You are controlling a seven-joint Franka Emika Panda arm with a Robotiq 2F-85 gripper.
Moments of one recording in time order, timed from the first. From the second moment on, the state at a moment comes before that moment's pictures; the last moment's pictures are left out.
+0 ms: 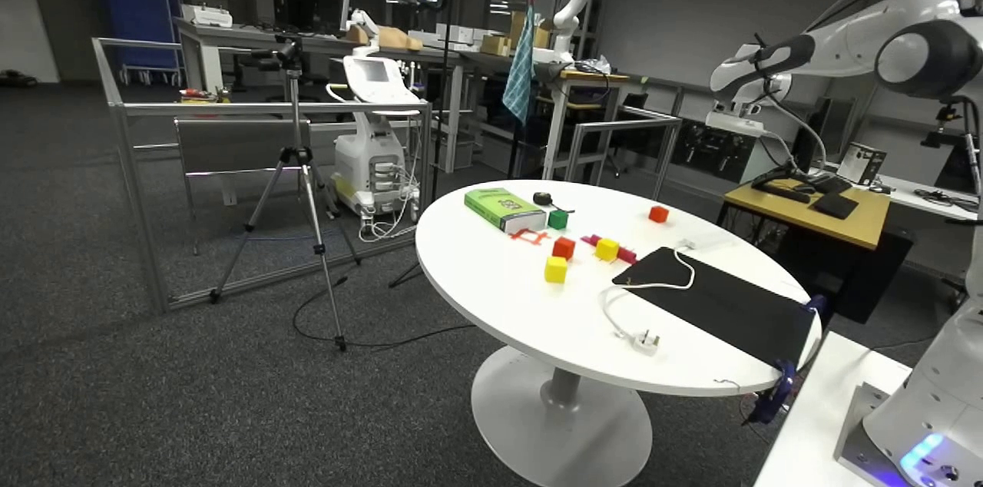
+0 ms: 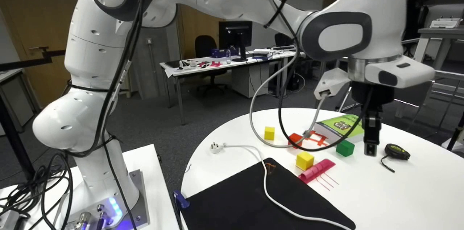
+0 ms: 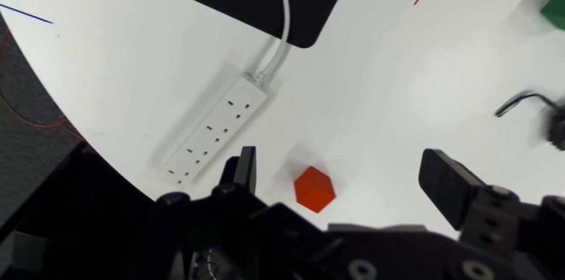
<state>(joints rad) -0.32 0.44 -0.34 -1.58 0.14 2.18 0.39</state>
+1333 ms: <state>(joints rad) -0.56 0.83 -0.36 -1.24 0.31 2.05 0.79</state>
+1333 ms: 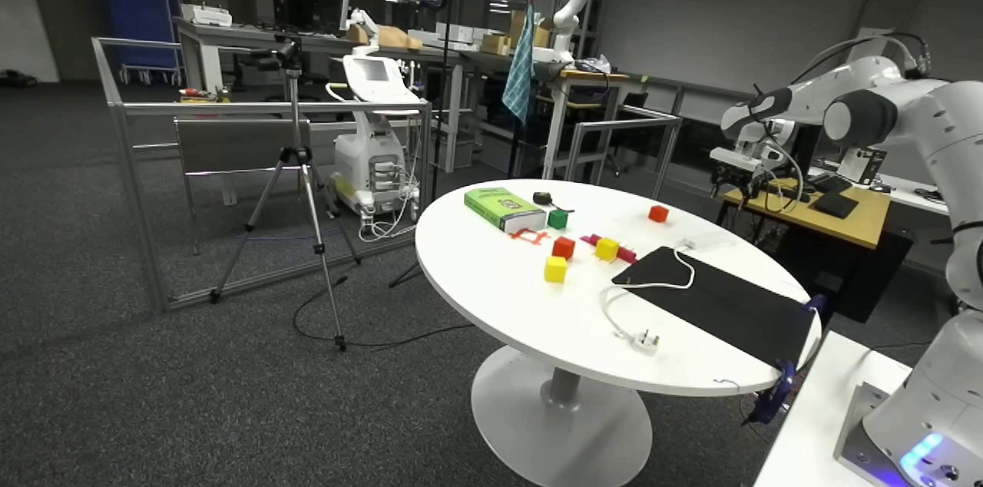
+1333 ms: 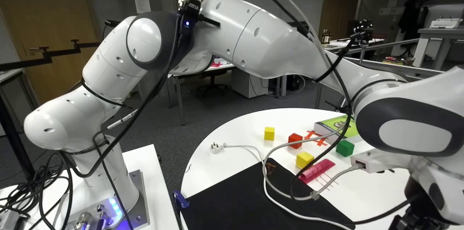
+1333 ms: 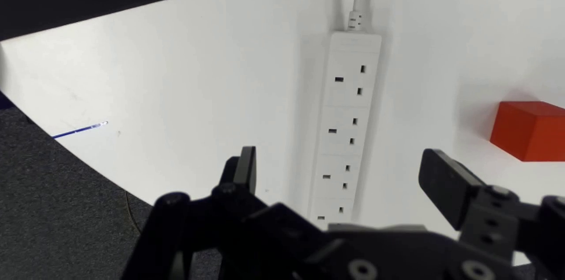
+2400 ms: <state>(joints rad) -0.36 0.89 -0.45 -1.42 0.26 2.63 1.00</state>
